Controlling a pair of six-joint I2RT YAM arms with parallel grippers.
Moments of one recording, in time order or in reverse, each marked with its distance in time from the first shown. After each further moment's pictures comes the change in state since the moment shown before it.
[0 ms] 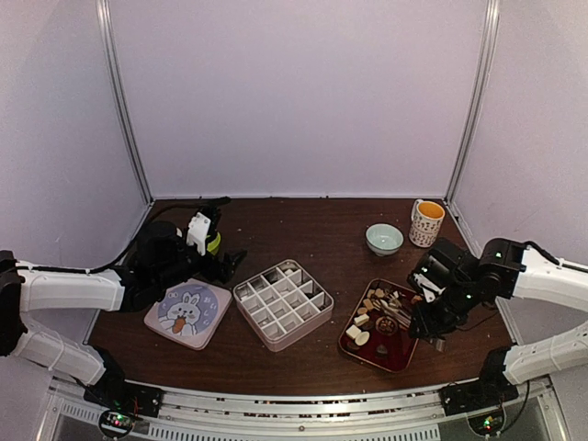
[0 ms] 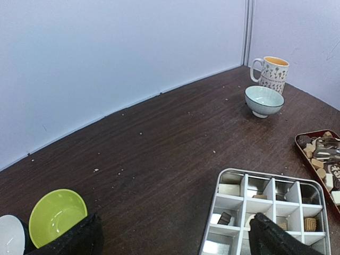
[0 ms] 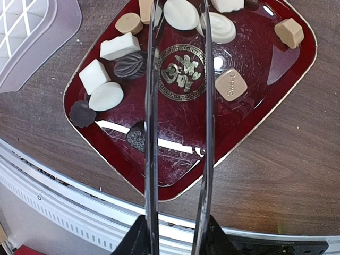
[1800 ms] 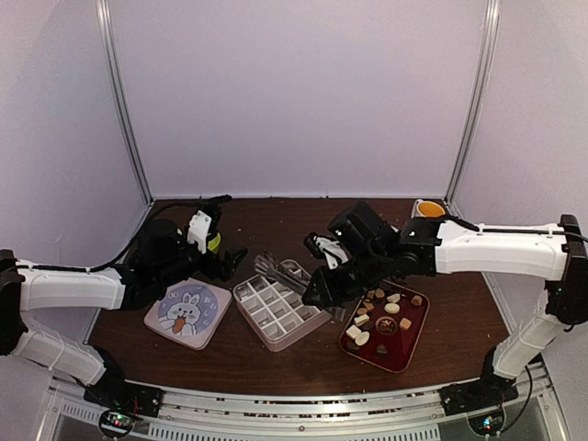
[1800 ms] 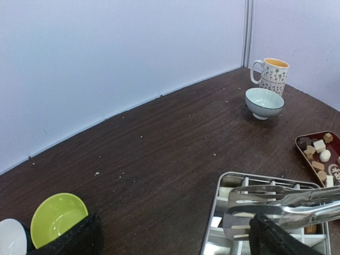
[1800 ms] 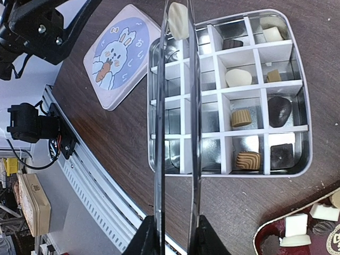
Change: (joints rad) left arm 0.000 0.006 0.014 -0.003 0.000 0.008; right arm 0.160 0.502 0.396 0.526 -0.166 -0.055
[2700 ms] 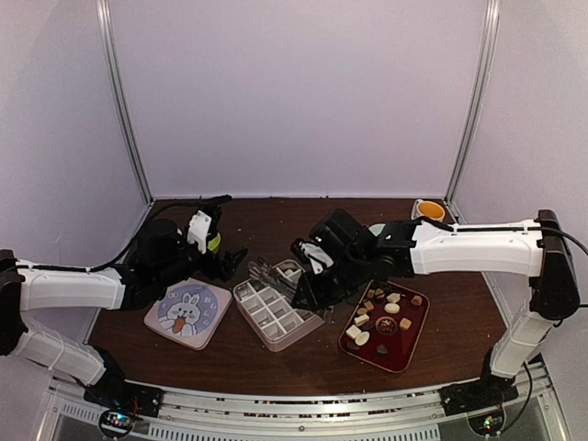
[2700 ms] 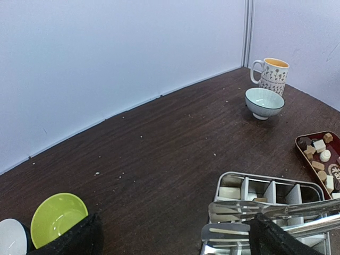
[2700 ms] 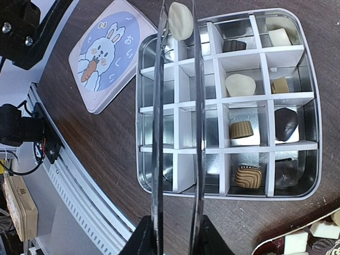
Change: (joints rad) left arm 0.000 0.000 0.000 0.000 0.000 0.000; right arm 0.020 0.126 0.070 0.008 0.031 -0.028
